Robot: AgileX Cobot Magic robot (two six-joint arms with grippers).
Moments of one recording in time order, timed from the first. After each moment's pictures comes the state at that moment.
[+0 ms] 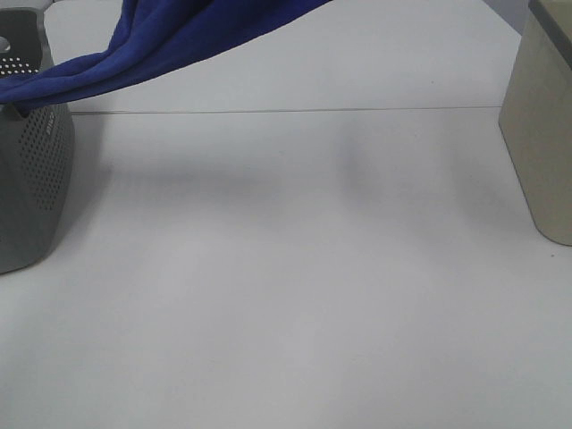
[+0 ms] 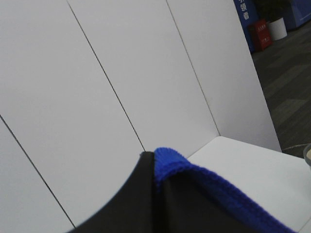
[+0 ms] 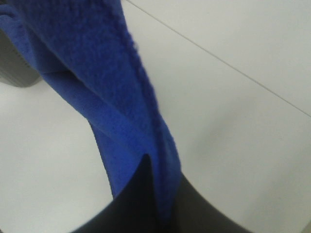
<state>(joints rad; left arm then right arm) -0.64 1.72 -2.03 0.44 0.32 0.02 0.45 1.63 -1.96 0.10 1.22 -0.22</state>
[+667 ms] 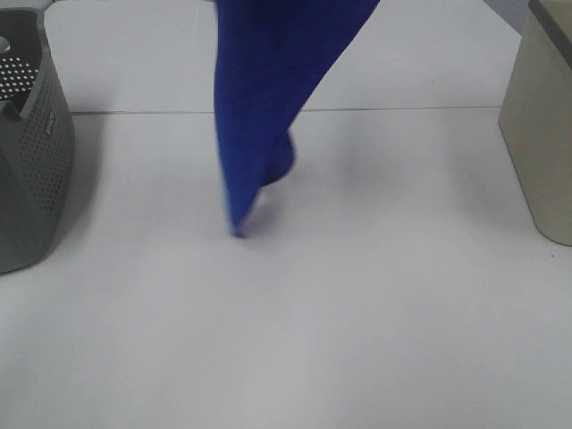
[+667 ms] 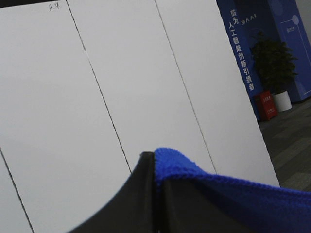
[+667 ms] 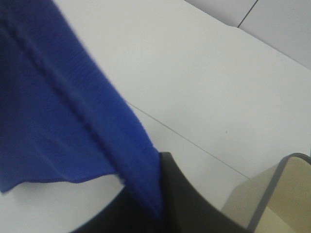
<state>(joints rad) -0.59 1.72 -2.03 0.41 0.04 -0.02 0.45 1.63 -2.13 -0.17 1.18 -0.23</state>
